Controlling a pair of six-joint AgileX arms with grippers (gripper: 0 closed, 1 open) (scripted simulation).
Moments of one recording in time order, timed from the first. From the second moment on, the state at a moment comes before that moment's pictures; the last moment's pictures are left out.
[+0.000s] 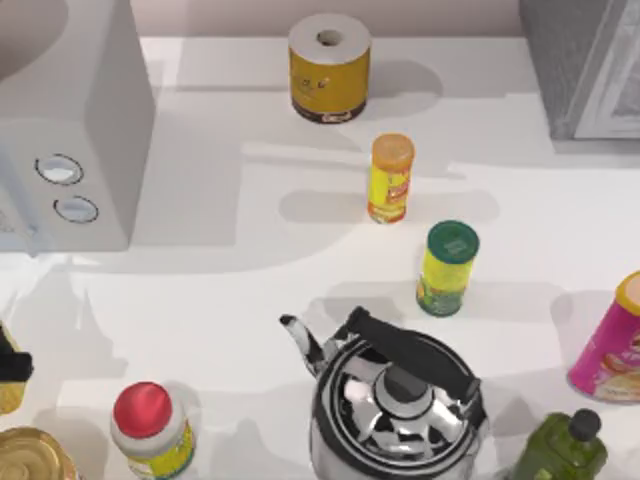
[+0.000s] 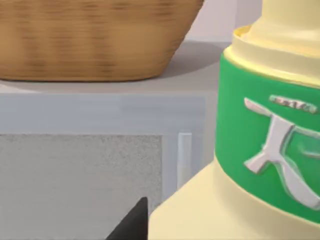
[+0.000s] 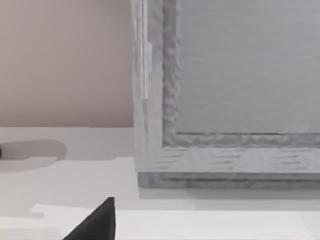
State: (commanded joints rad) left arm 0.00 0.01 0.01 0.00 0.00 0.00; right arm 0.00 0.00 0.00 0.00 0.00 0.00
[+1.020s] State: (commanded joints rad) left arm -0.26 0.43 0.06 0.37 -0.43 0.01; right arm 0.00 0.00 0.00 0.00 0.00 0.00
